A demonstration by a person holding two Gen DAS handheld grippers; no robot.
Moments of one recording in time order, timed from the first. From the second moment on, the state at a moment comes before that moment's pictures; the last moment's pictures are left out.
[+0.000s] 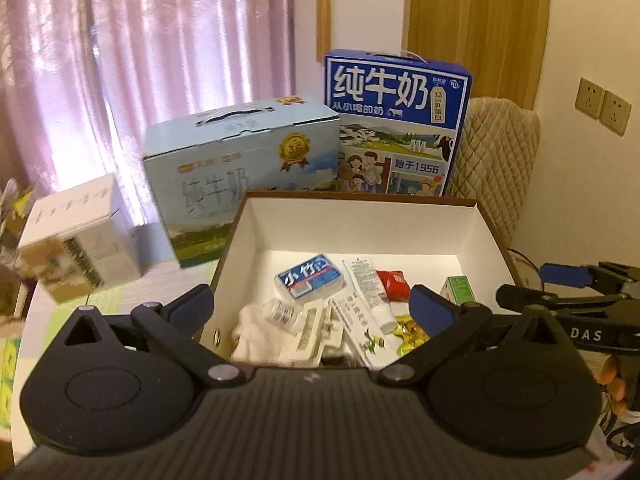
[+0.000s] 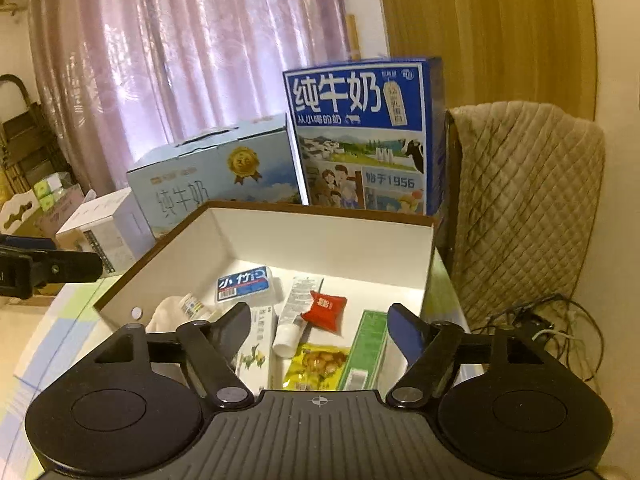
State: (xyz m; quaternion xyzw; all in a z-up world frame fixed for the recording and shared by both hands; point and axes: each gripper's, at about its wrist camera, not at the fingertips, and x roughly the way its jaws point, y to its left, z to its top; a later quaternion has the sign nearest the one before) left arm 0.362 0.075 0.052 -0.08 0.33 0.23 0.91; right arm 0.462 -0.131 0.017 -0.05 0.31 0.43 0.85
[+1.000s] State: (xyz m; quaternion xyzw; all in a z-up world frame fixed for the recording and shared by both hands) left arm 0.153 -0.013 0.044 -0.15 0.39 0.24 0.88; right arm 0.252 -0.211 0.031 -0.02 0.40 0.44 0.81
